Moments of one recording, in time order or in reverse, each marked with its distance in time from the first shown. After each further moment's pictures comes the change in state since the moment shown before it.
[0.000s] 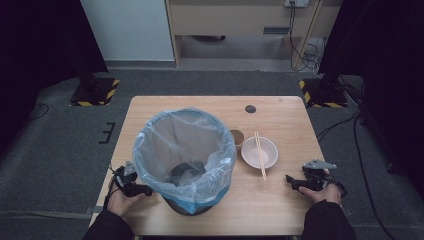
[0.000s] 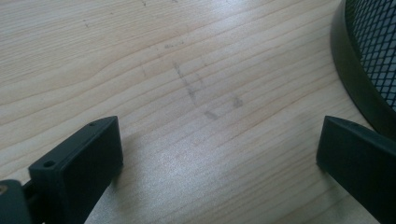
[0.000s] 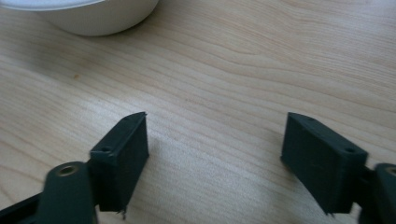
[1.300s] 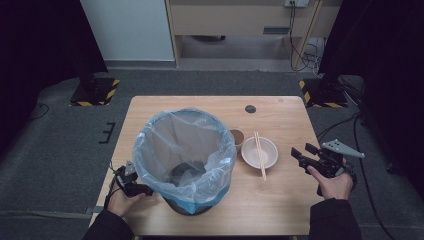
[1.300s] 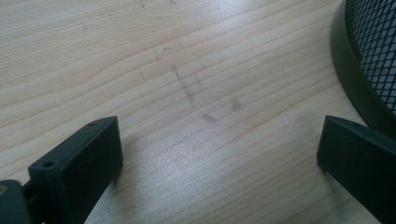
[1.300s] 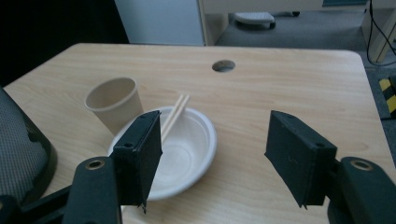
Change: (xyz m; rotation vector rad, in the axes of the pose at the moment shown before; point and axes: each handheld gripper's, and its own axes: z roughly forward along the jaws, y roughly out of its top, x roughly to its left) left arm -0.002 0.001 0.001 -0.002 0.005 0.002; right arm 0.015 0.076 -0.074 -0.332 0.035 0.172
